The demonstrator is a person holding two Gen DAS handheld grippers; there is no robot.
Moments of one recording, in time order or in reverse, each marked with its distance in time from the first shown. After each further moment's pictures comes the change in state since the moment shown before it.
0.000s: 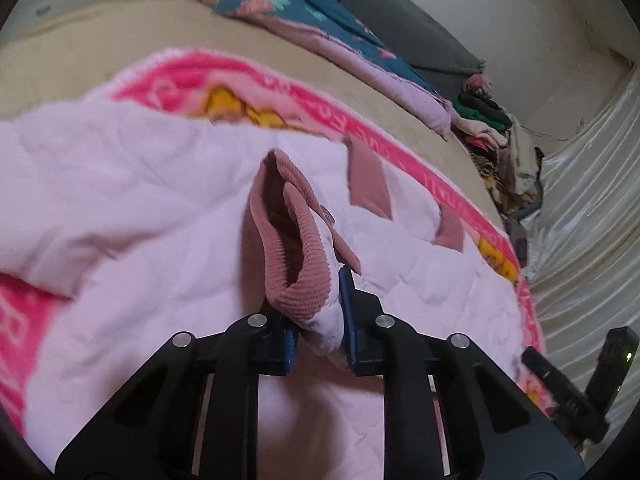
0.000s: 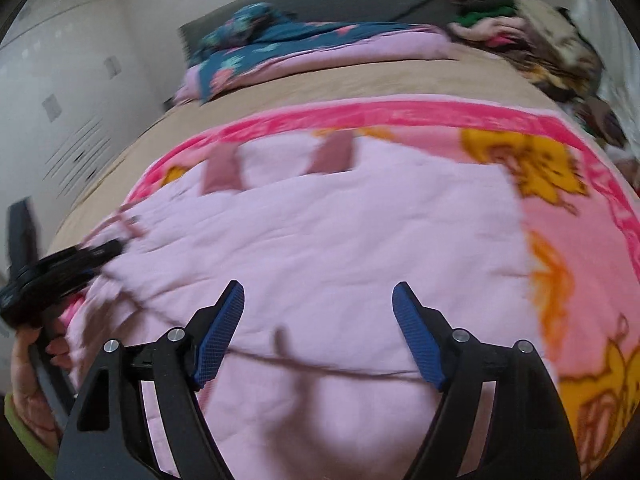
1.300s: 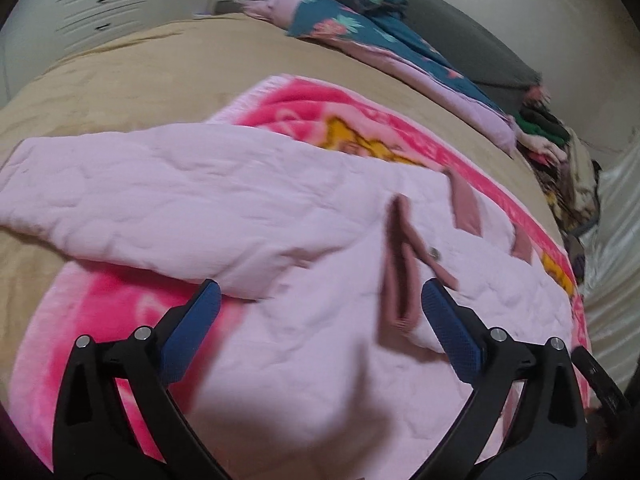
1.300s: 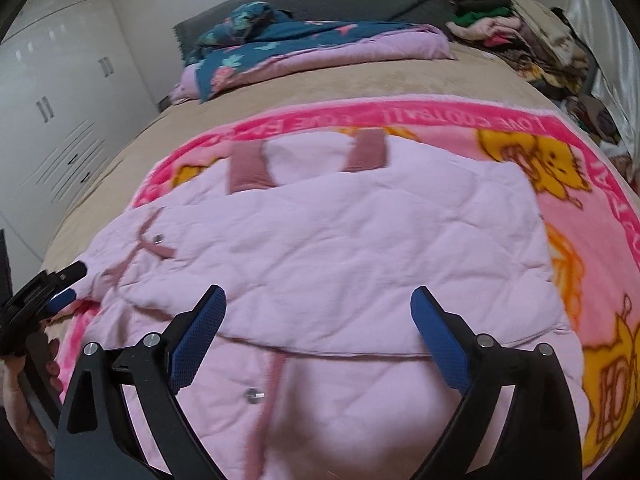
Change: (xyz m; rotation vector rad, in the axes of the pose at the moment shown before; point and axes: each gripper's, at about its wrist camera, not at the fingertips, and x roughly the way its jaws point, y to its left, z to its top) left arm -0.070 0.066 0.004 -0.049 -0.043 0.255; right arm -0.006 0.088 -0.004 -0.049 0.012 0.010
